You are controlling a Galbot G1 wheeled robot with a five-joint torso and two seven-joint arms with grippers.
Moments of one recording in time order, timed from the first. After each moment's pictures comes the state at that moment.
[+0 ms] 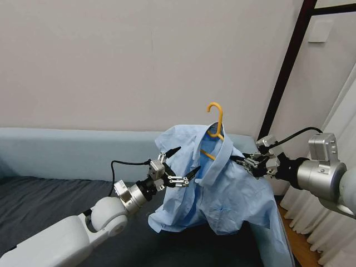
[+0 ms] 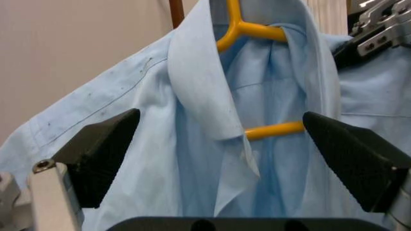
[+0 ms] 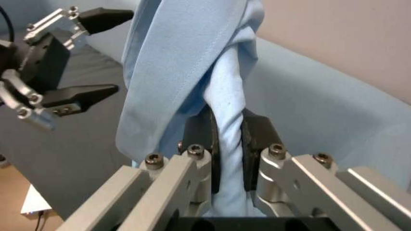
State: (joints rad) left arm 0.52 -0.73 0.39 -1.89 -0.77 -0.34 0.07; right arm -0.47 0.19 0.07 2.34 1.55 -0.62 0.27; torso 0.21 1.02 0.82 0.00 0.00
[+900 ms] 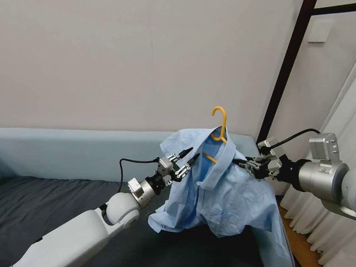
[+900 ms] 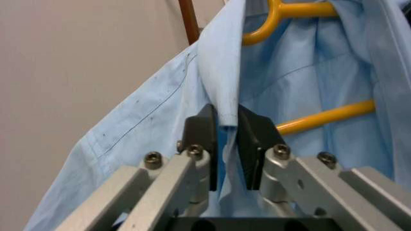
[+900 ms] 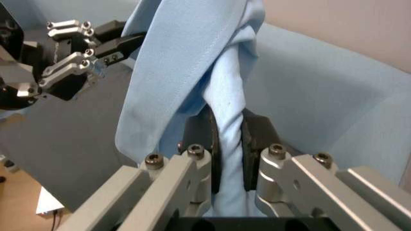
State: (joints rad) left arm 0.47 -0.81 0.41 -1.75 -0.65 -0.39 0.06; right arm -0.44 0.18 0.07 2.33 1.72 -0.66 0.38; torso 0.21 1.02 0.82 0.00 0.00
